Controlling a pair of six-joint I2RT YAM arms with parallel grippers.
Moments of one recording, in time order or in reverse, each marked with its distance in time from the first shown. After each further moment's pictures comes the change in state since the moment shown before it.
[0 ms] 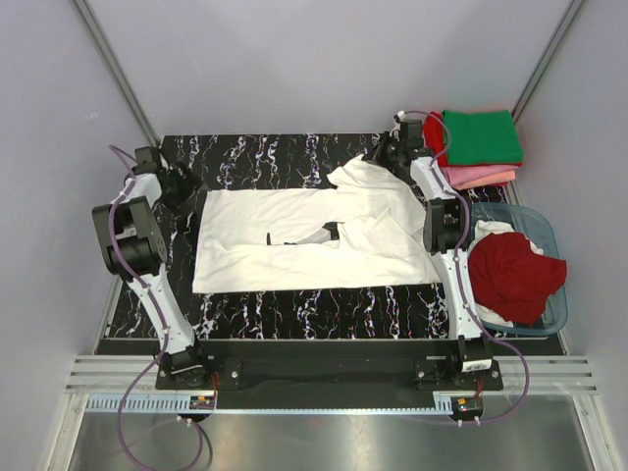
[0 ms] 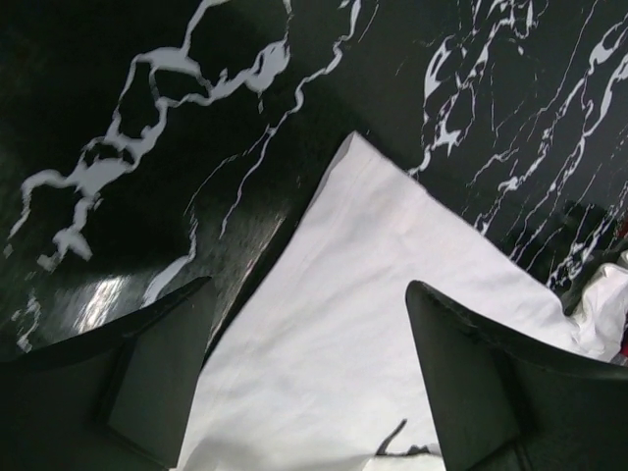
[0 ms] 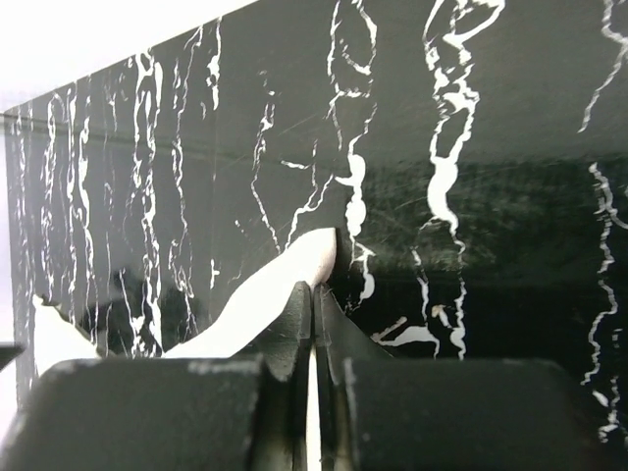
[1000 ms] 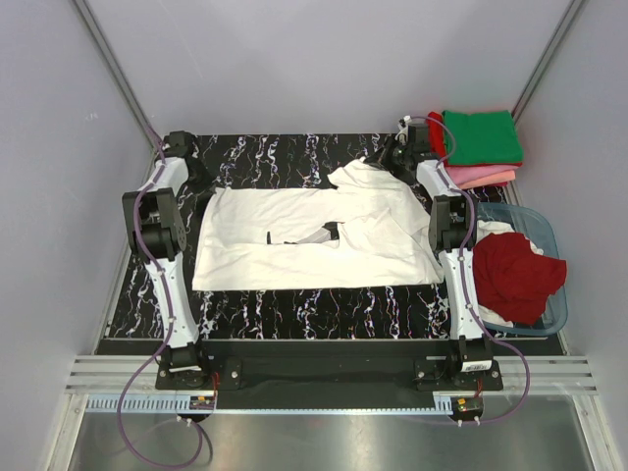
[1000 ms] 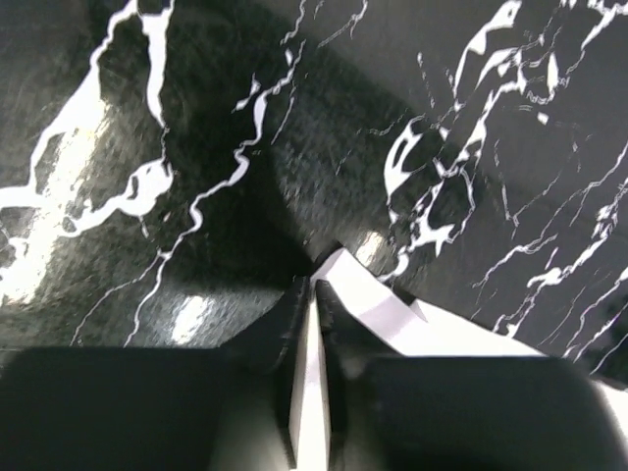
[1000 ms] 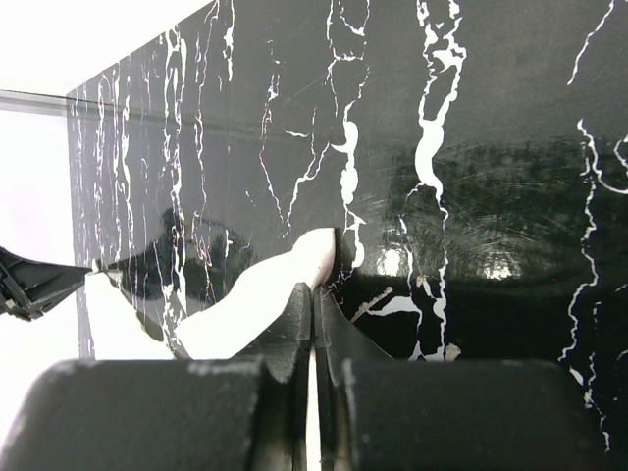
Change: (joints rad) left arm -0.164 0.264 0.364 -0.152 -0.266 0.031; right arm -0.043 -0.047 -0.150 0.118 -0.147 0.069
